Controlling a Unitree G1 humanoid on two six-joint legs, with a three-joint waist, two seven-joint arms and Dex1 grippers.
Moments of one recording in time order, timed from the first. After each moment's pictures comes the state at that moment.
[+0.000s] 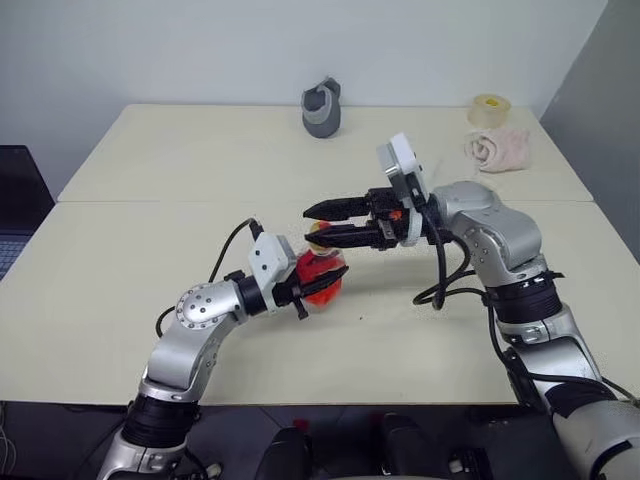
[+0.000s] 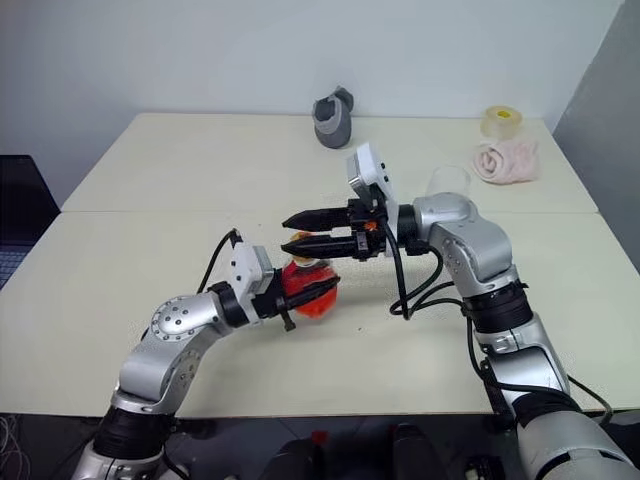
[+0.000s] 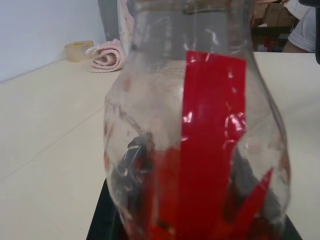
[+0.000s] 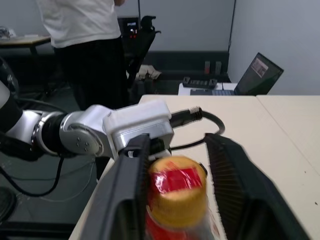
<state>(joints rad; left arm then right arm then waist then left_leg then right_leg) -0.25 0.45 -0.08 -0.28 -0.34 0.26 -0.83 -0.89 -0.36 0.18 0.07 0.53 0.56 1.22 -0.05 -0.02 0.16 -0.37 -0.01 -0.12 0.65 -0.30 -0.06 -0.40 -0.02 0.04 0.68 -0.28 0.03</state>
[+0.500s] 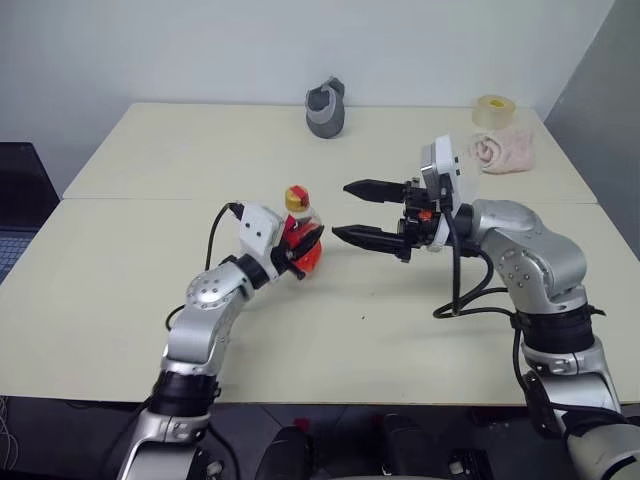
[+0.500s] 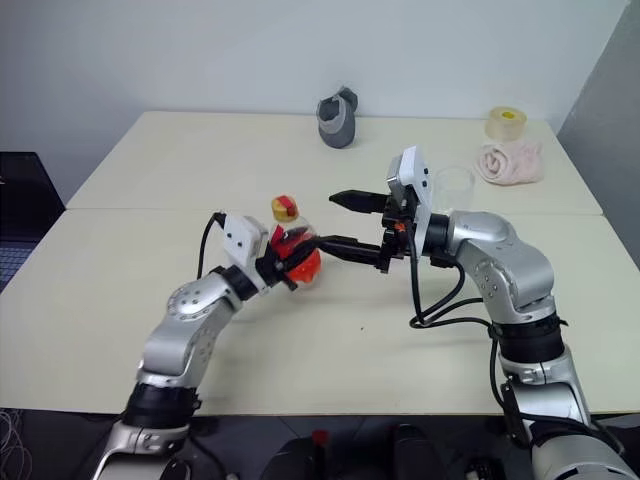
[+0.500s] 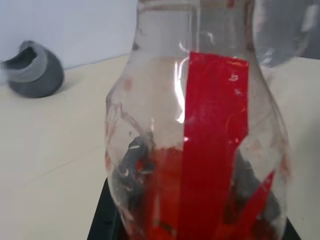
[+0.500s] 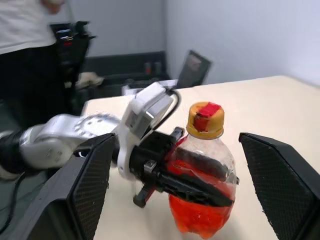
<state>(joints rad) -0.41 0.30 -0.02 -0.01 -0.25 0.25 -0.52 -0.70 -0.37 0.06 -0.20 0.53 0.66 0.87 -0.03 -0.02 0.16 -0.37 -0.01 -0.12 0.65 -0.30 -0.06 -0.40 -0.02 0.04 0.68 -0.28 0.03</state>
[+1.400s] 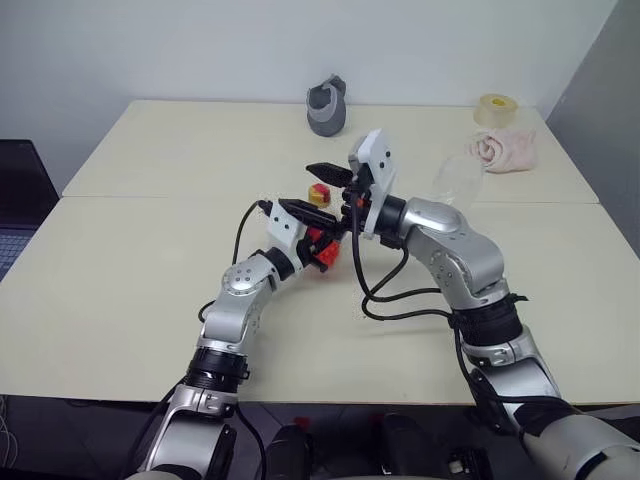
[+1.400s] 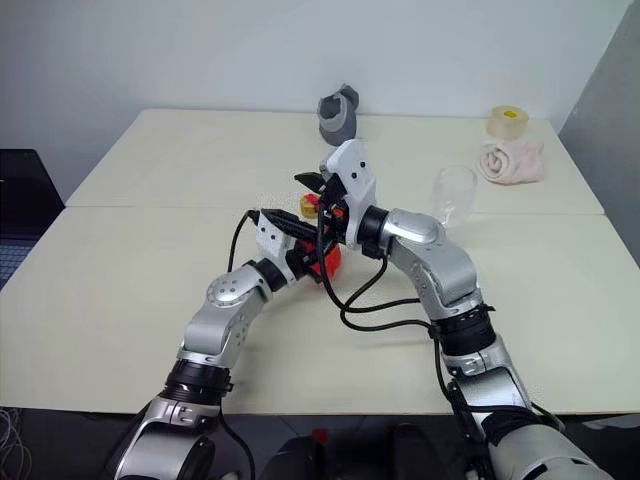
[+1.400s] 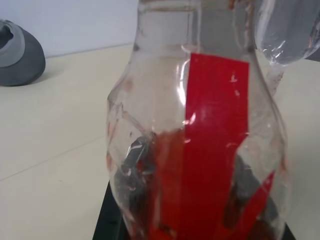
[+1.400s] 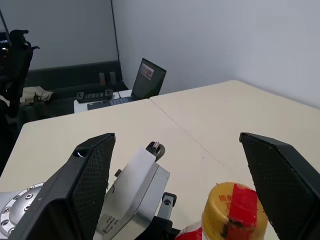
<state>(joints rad) -0.49 0.23 -0.08 0.15 -0.21 0.19 -0.56 -0.81 -0.13 0.18 0.00 0.37 0.54 0.65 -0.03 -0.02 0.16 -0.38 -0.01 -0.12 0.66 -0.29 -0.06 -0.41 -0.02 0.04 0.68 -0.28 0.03</state>
